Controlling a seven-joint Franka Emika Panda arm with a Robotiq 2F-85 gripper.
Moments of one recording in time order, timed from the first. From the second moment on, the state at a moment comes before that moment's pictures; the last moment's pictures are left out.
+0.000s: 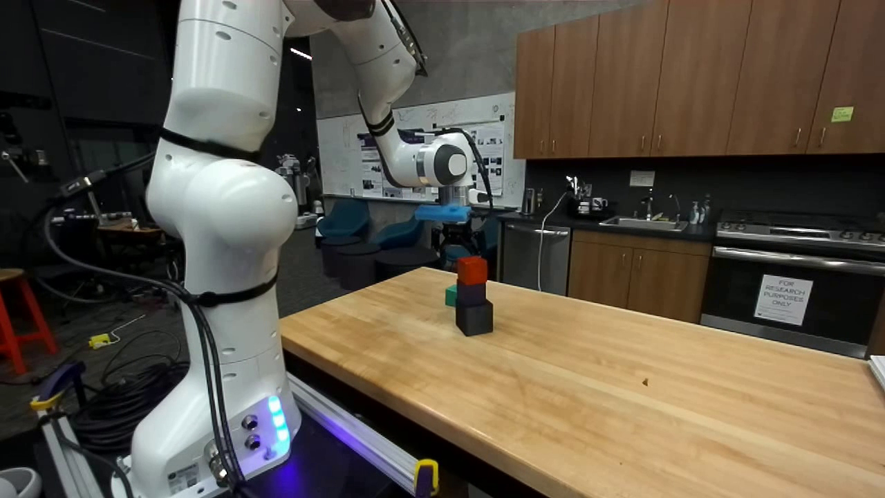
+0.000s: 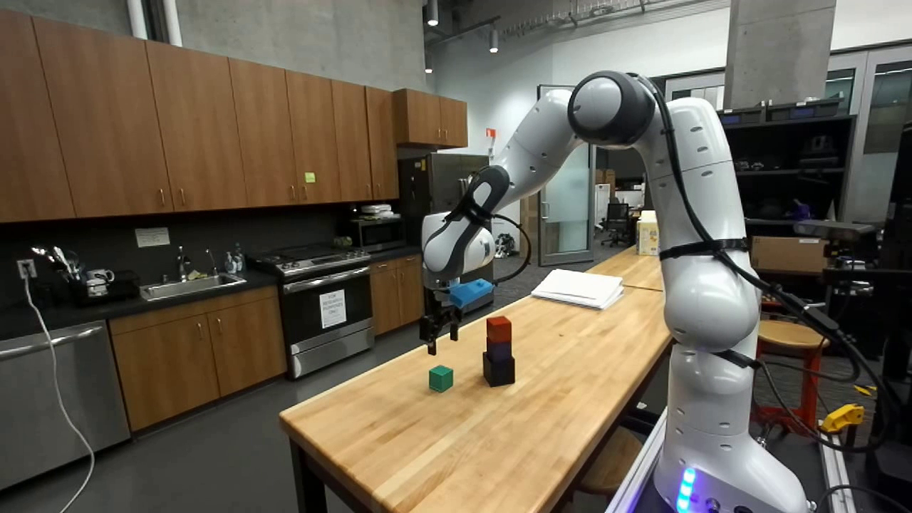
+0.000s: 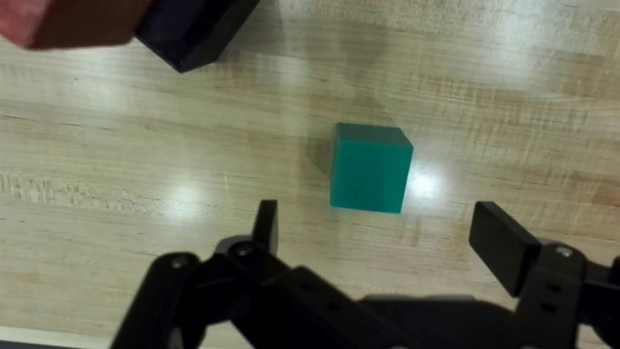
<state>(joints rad) -0.01 0.23 0.04 -2.21 -0.06 2.49 -0.04</state>
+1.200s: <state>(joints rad) -0.01 0.38 0.05 -2.12 -0.05 2.44 -0.04</state>
